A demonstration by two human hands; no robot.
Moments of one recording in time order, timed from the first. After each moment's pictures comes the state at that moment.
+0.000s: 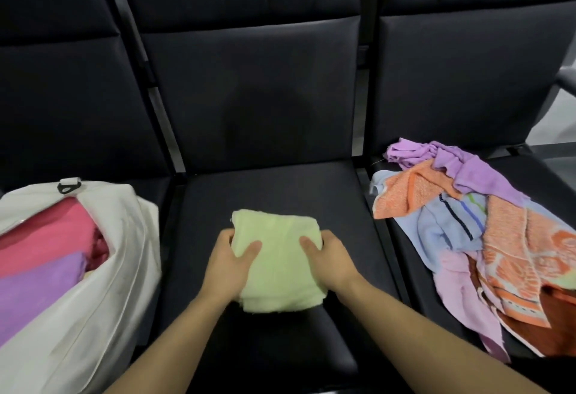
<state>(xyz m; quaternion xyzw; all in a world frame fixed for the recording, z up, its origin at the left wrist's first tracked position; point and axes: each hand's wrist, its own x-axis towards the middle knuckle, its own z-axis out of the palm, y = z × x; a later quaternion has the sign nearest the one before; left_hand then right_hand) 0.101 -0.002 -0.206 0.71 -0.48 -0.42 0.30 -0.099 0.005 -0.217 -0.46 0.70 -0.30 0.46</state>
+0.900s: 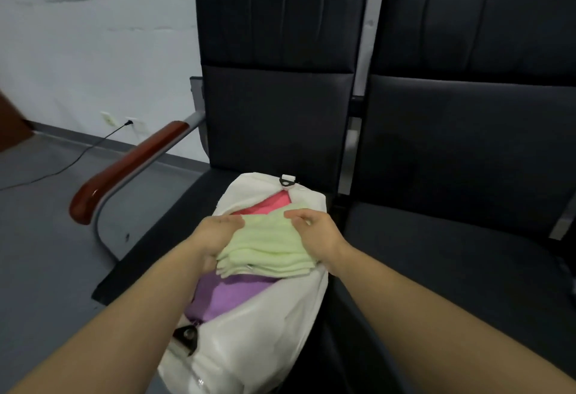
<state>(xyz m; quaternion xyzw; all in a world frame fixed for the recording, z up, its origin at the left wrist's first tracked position) 0.432 0.023 -0.104 0.74 -0.21 -0.45 0.45 0.240 -0.051 -0.131 -0.59 0.51 -0.24 0.58</state>
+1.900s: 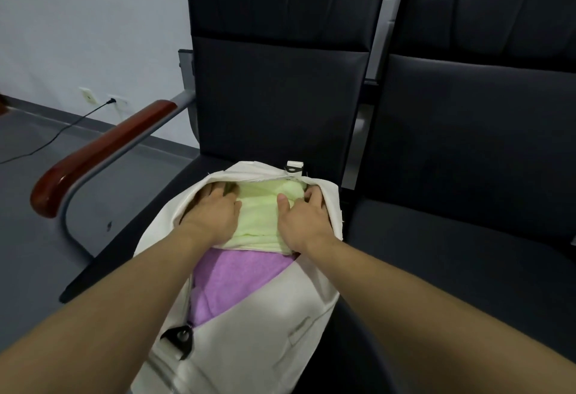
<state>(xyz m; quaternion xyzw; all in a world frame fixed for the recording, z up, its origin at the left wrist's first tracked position) 0.479 -0.049 -0.149 0.80 -0.59 -0.09 -0.03 0.293 -0.086 -0.147 -0.74 0.57 -0.11 0.33</state>
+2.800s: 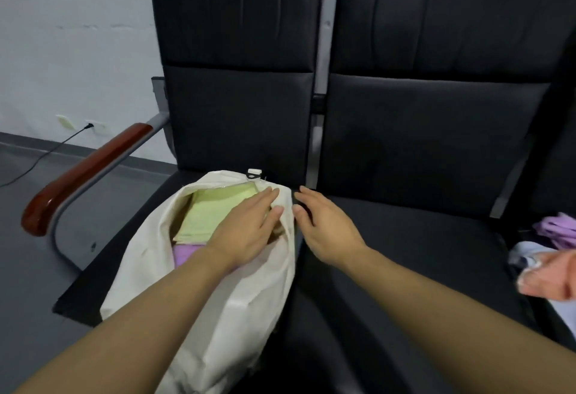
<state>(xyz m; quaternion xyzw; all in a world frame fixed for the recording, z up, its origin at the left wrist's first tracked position) 0.337 -0.003 -0.092 0.67 -0.70 -0.15 0.18 0.150 -0.037 -0.086 -0.81 0.48 -0.20 0.26</state>
